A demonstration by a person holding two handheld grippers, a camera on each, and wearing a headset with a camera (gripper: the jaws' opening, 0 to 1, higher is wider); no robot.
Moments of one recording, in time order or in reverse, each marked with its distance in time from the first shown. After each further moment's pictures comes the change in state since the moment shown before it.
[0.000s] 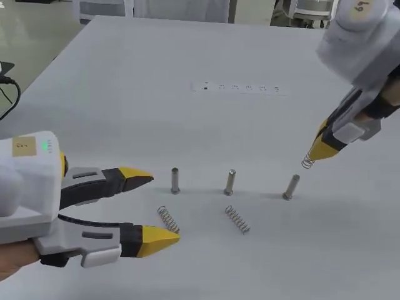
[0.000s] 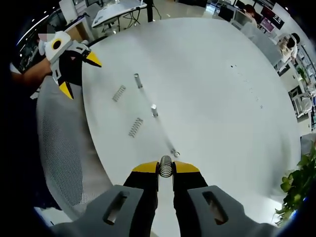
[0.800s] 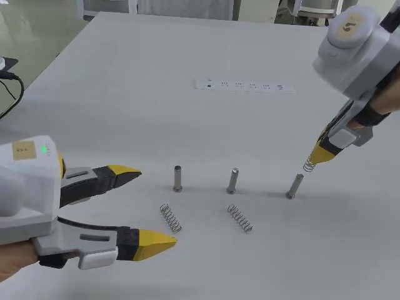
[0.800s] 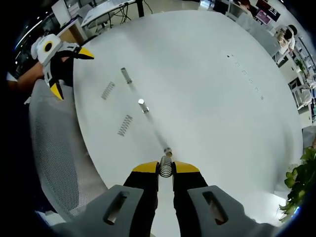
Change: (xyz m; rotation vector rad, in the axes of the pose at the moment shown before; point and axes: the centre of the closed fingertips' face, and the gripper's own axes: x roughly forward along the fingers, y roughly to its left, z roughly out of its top) left arm -0.003 0.016 -0.019 -0.046 0.013 0.063; right arm 0.018 -0.015 -0.010 0.047 0.029 -0.008
